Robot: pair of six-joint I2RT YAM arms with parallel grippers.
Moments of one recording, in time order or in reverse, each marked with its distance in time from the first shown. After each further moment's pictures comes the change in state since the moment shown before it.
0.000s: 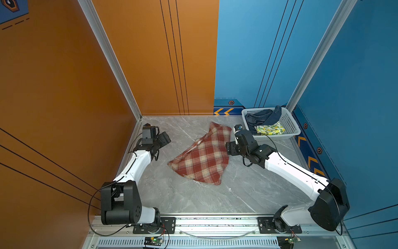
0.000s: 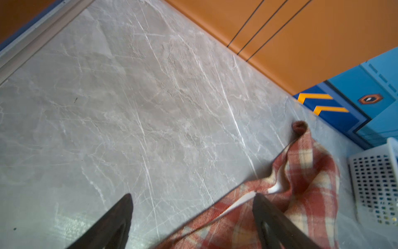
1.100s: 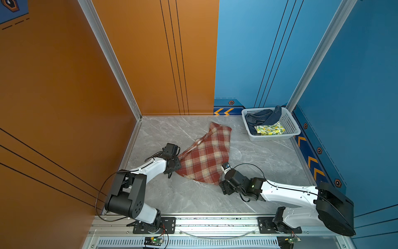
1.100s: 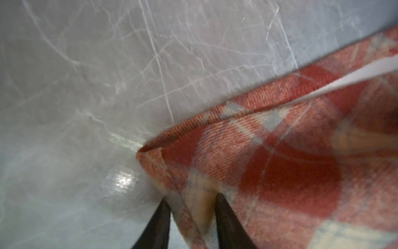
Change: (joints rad) left arm -0.259 0.092 -0.232 -0.097 -0.151 -0.139; right arm 0.359 -0.087 -0.463 0.253 0.001 0.058
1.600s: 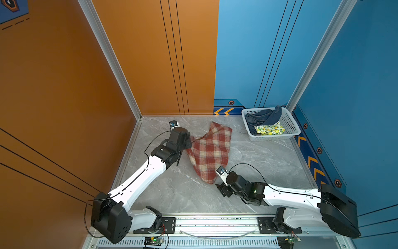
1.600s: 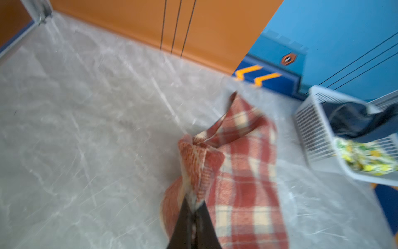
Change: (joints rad) left arm -0.279 -0.234 0.405 -0.032 -0.235 0.032; right arm 0.060 -0.045 -0.071 0.216 0.034 -0.292
